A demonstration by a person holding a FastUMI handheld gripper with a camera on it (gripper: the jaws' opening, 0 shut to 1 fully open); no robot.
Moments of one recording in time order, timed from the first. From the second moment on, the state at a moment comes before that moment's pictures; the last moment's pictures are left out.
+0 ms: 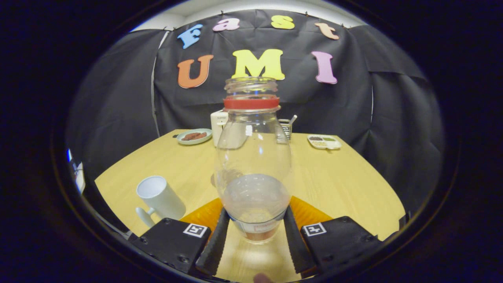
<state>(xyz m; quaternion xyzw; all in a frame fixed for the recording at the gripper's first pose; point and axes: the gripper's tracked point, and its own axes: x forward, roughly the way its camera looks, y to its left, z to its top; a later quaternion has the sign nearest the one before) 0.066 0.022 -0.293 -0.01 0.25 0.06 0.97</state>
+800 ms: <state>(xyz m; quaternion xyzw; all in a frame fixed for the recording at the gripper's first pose) 0.048 0.012 -0.245 -0.22 0.23 0.03 0.95</state>
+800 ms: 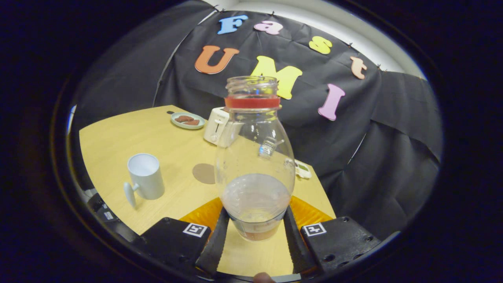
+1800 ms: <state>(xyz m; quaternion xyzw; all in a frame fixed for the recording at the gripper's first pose) 0.088 0.039 -0.275 -0.52 0.19 -0.02 0.83</state>
